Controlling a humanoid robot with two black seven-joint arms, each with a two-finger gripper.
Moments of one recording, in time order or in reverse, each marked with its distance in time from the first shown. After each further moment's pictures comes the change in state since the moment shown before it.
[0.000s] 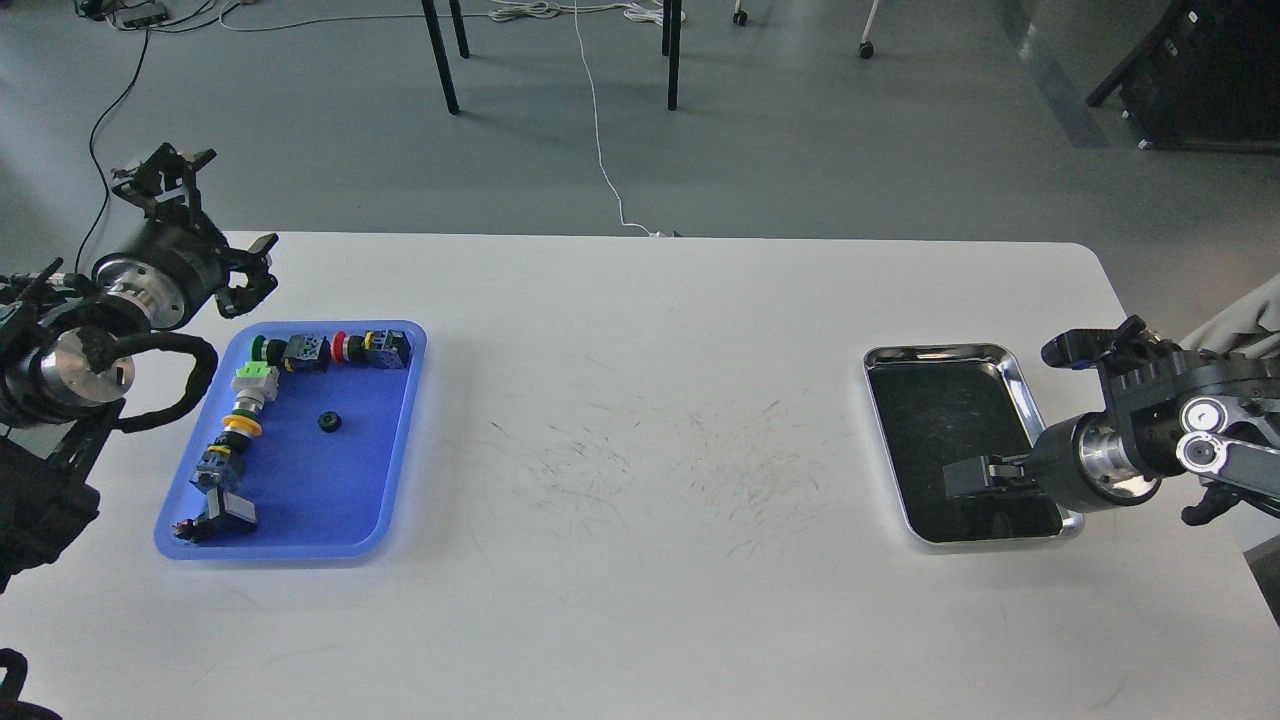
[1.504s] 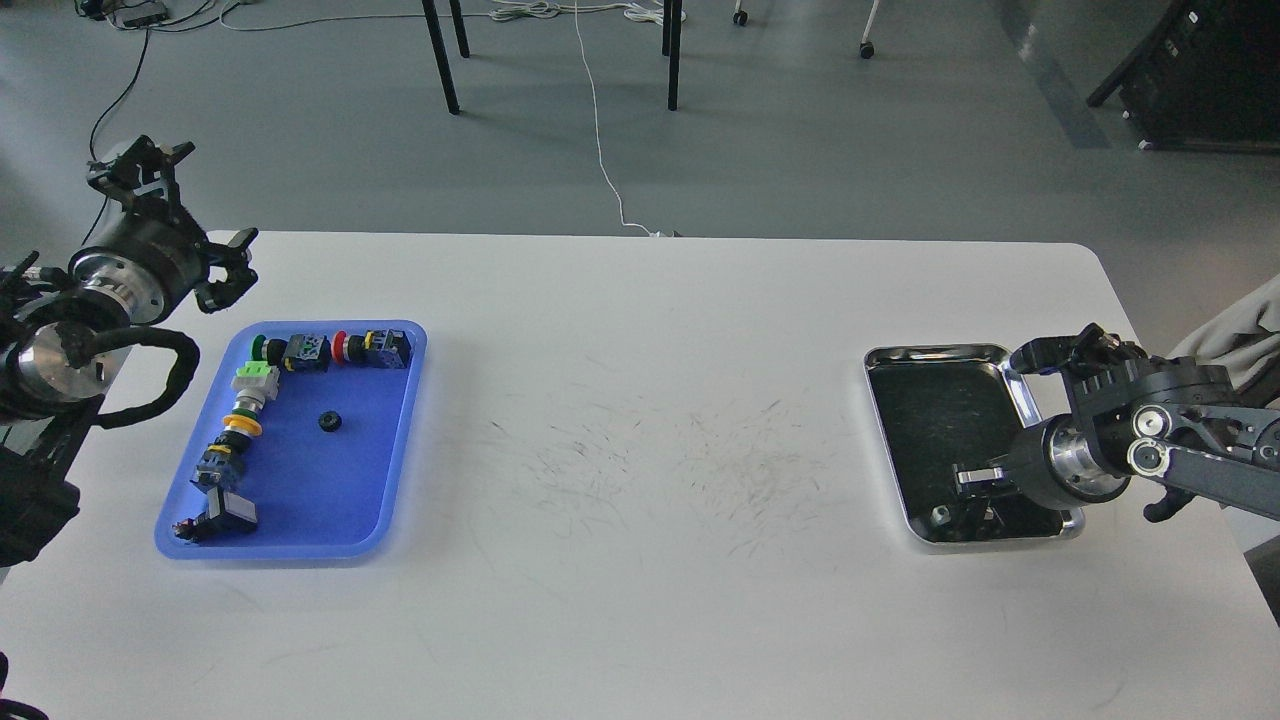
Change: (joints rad) left arm -0.004 0.026 0.000 0.001 0.000 0.002 0.000; right arm -0.030 0.090 0.013 -0.107 -0.075 0.000 0.023
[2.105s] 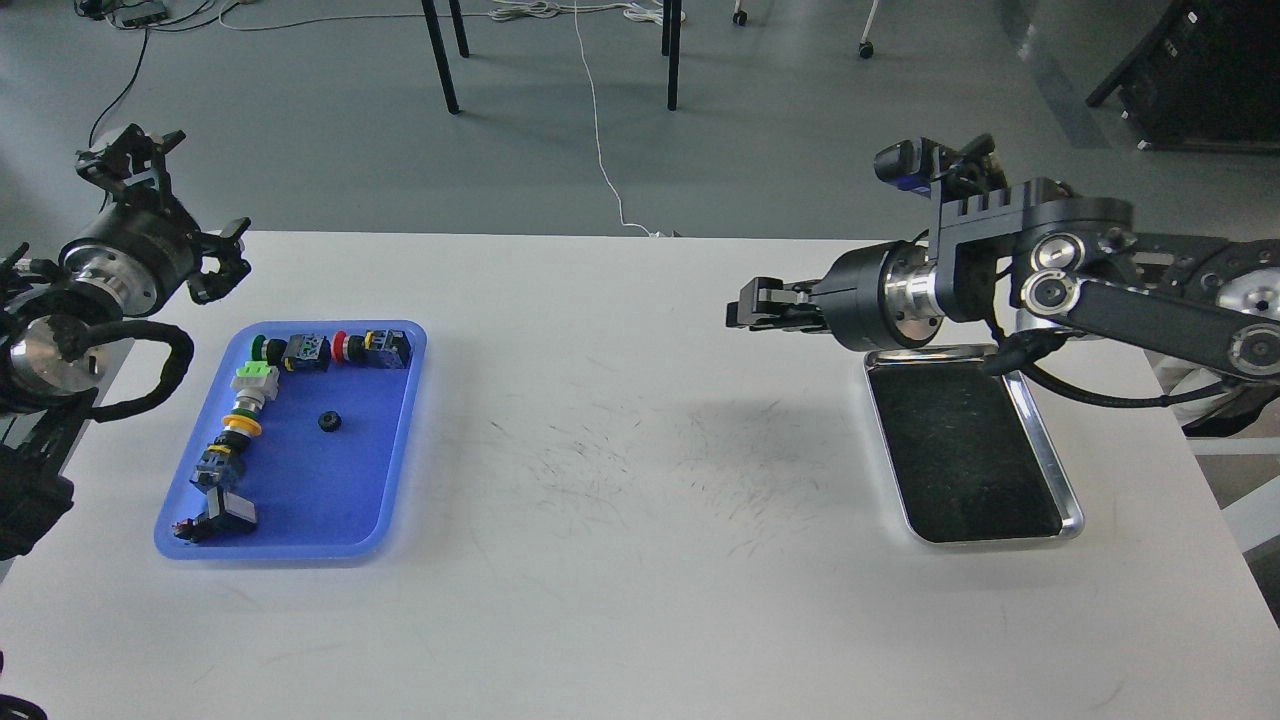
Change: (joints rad) left arm -0.017 0.008 -0.001 0.001 0.000 0.000 -0.010; right arm 0.272 0.300 0.146 0.102 0.368 -0.185 0.031
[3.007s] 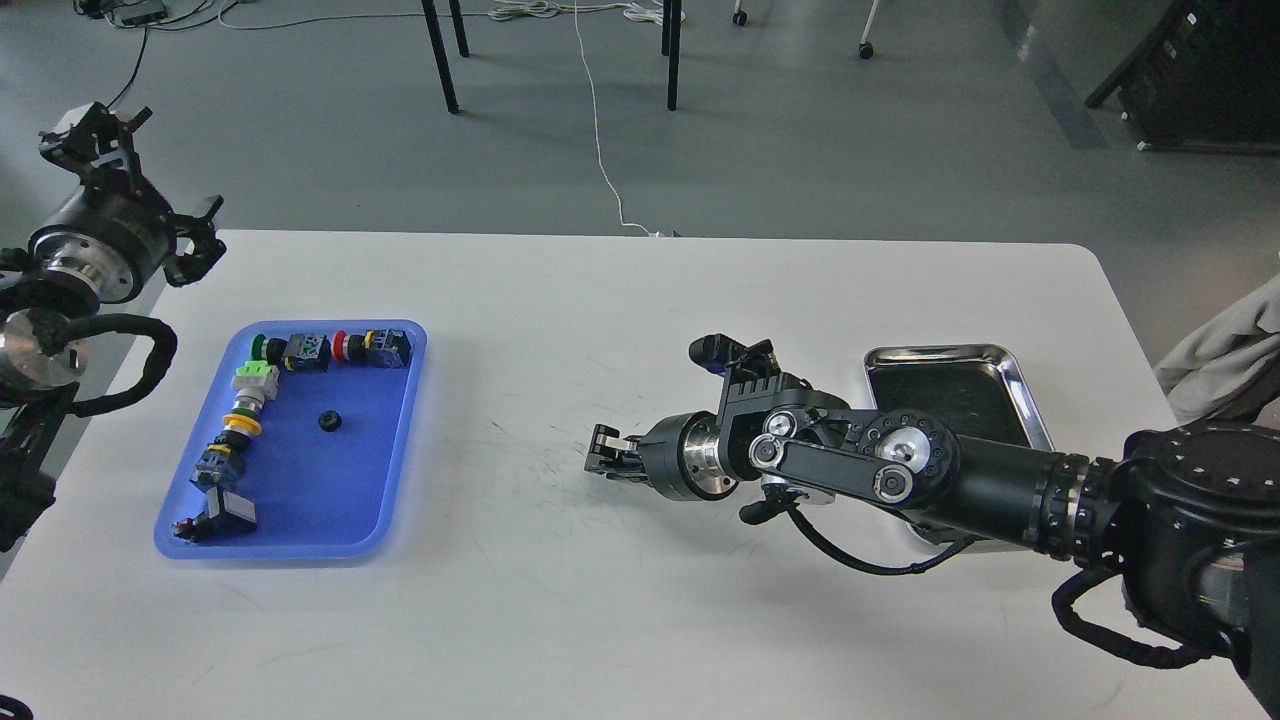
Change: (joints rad) left arm 0.000 0.027 -0.001 0.000 -0.002 -0.002 -0.054; right arm -0.342 0.453 0.008 -0.441 0.010 -0.116 0.007
